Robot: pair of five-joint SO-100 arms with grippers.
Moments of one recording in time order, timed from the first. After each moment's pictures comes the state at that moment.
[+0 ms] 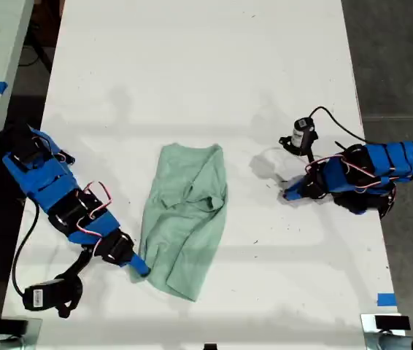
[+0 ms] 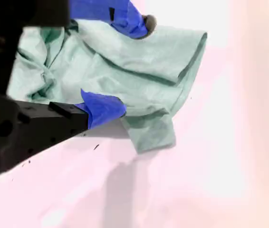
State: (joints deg) arm 0 36.0 83.5 68.4 81.6 -23.2; arm 1 -5.8 200.0 174.0 81.3 -47.2
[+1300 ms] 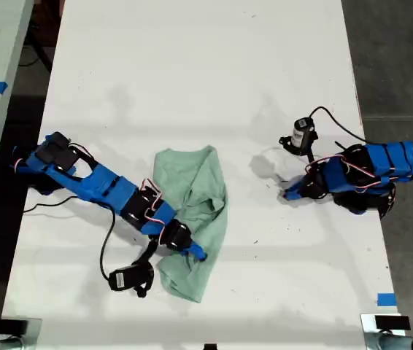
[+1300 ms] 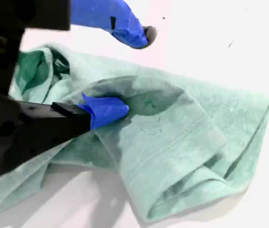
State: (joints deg) arm 0 20.3 59.6 60.6 53.9 -6.5; arm 1 -5.8 200.0 174.0 81.3 -47.2
